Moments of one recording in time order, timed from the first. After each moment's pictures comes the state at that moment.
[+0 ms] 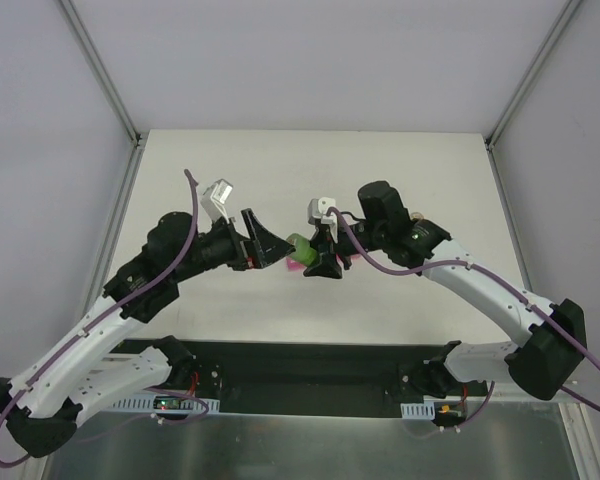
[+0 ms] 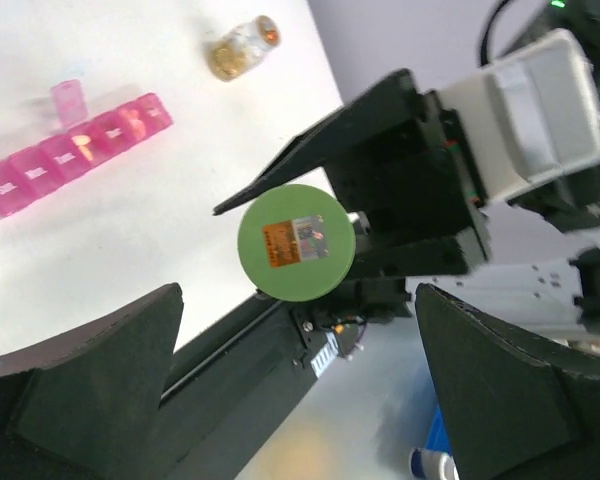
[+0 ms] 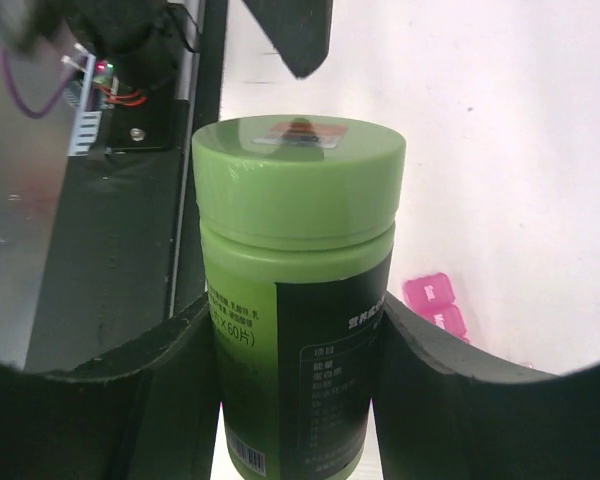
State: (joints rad) left arm -0.70 0.77 0.94 -0.42 0.27 -0.85; right arm 0.74 1.28 1.09 -0.39 -0.82 -0.38
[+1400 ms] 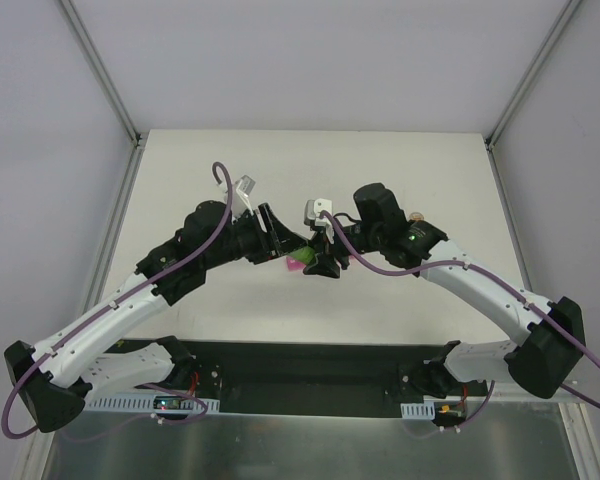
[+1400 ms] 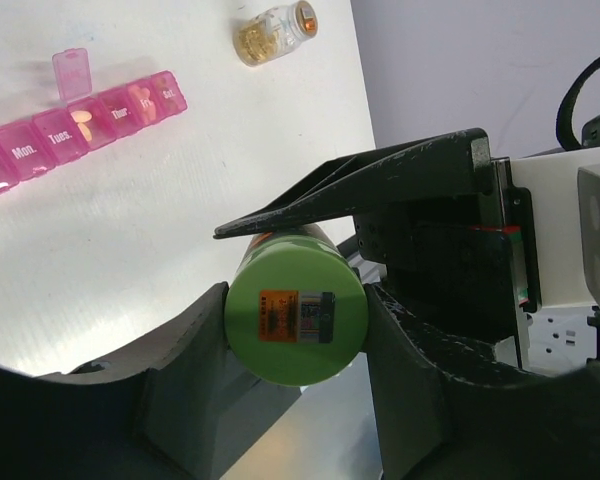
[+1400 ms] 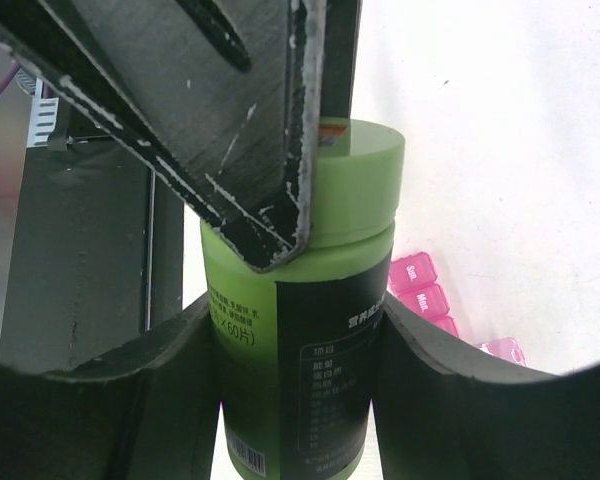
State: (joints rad) left arm -0.77 0.96 0.95 -0.36 0.16 -0.98; right arm 0.77 1.29 1.10 -0.40 -0.68 -0.39
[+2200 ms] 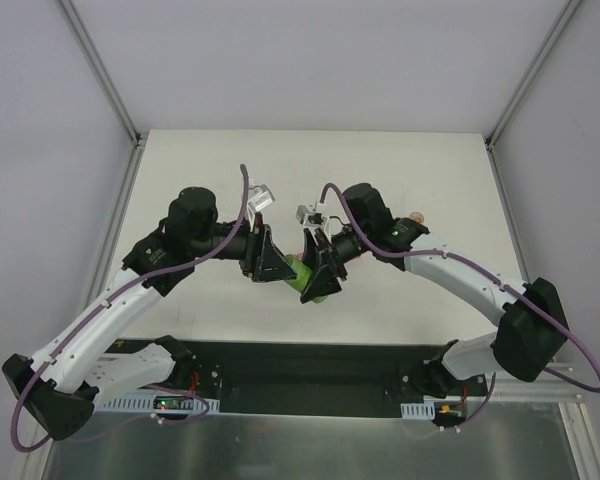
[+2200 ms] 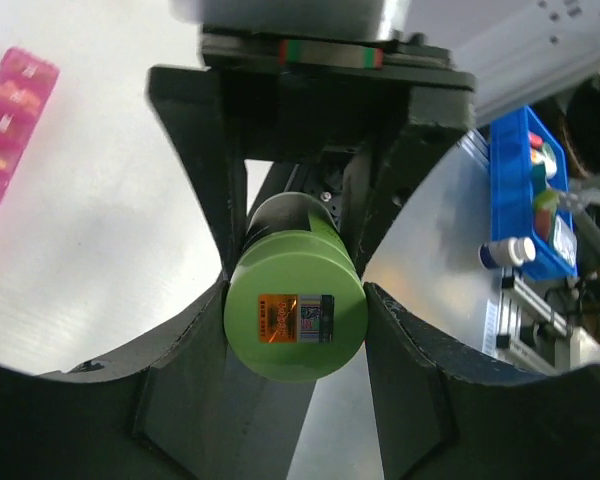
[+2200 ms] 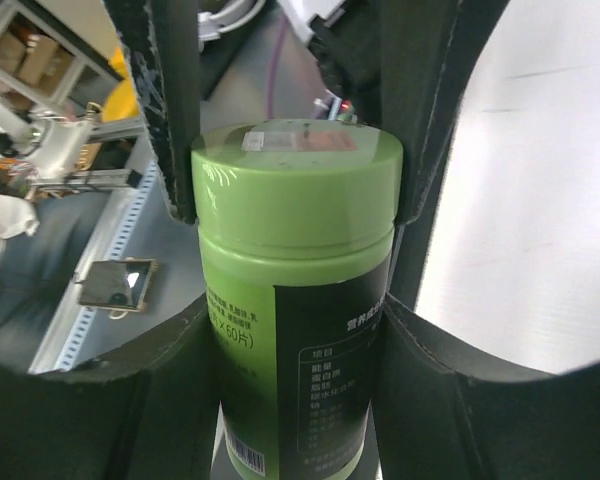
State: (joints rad) left arm -0.63 0.96 1.01 -0.47 0.75 -0.45; right arm 0.76 1.40 1.08 -0.31 -1.22 -0.09
